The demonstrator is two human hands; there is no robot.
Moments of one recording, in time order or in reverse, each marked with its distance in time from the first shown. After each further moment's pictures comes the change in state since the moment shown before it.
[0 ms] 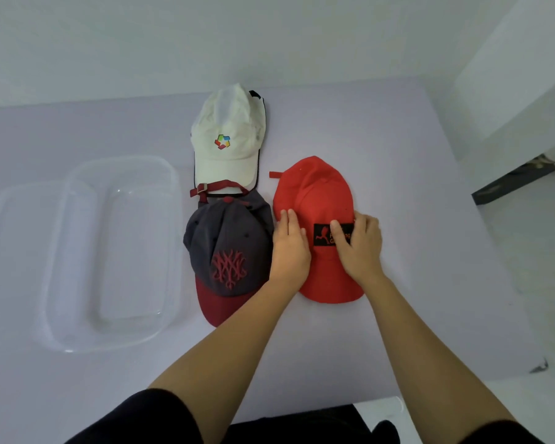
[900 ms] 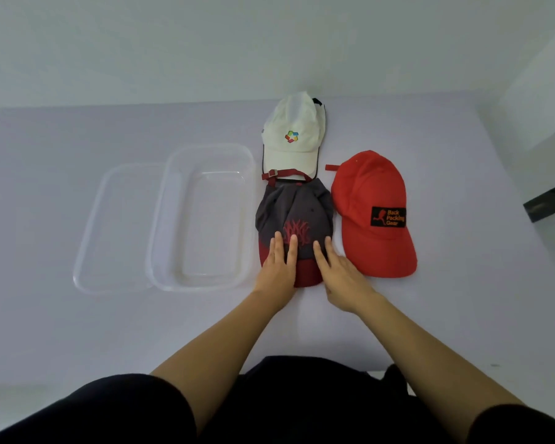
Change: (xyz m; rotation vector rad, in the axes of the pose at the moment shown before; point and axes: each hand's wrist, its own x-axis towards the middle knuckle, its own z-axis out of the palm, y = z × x) left_hand -0.096 -0.120 -0.090 0.547 -0.229 0.107; right_hand -0.124 -0.072 0.055 -0.507 -0.490 -0.580
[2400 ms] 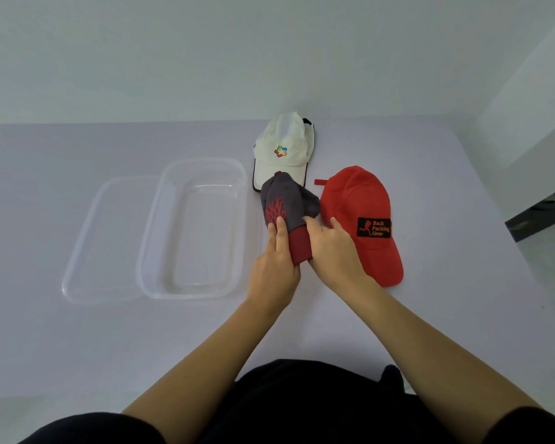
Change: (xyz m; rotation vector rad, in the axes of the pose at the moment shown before) left_hand -0.033 0.054 -0.065 -0.298 0.387 -0.095; right_hand 0.004 -0.031 -0.080 0.024 0.466 -0.004
